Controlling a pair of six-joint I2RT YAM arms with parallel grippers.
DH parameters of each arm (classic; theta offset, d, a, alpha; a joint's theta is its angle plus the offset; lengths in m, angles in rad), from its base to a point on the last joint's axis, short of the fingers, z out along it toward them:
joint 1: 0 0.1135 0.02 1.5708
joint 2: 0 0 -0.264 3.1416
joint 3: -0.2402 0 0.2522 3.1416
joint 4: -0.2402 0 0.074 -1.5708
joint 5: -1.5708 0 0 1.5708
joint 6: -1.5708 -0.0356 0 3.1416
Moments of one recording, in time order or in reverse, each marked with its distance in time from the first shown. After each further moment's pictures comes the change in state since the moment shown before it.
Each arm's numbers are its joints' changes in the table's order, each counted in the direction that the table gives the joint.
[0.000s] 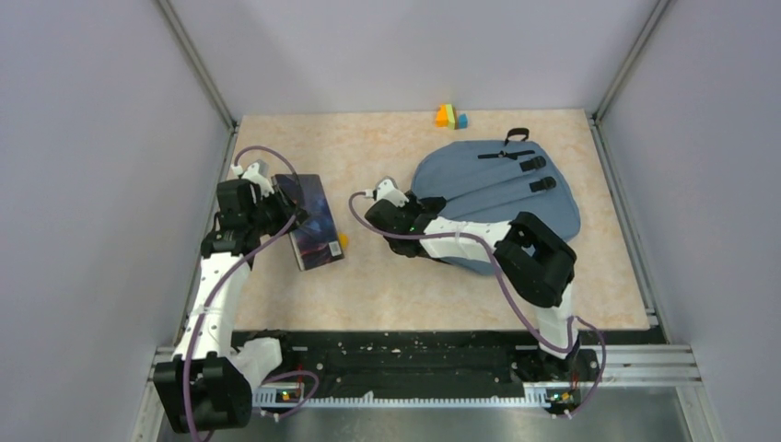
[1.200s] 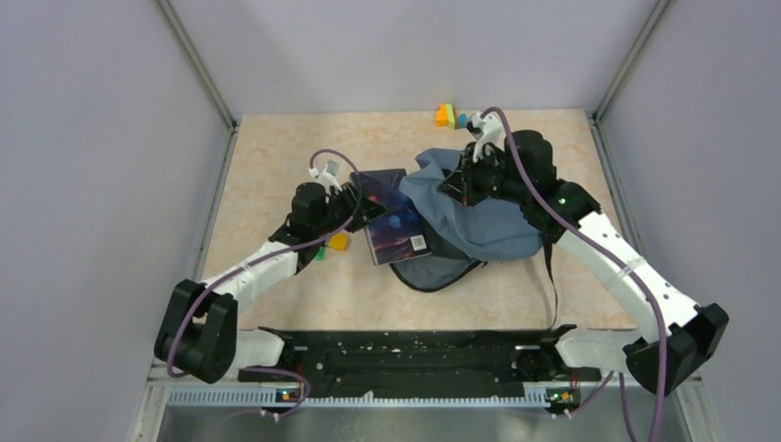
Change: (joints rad) left arm -0.465 -0.246 0.167 0.741 -0.031 0.544; right arm -0.397 0.740 0.053 -0.185 1.140 -0.203
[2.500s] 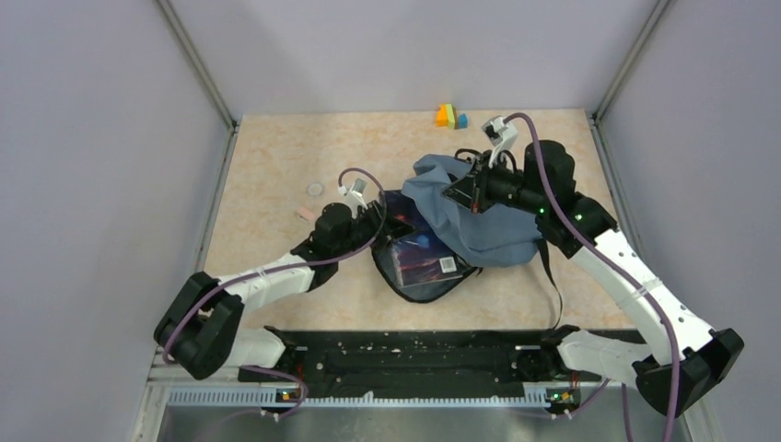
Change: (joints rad) left arm -0.251 -0.031 0.107 0.189 0.099 0.205; right arm -0.042 0.132 0.089 0.079 0.111 -0.112
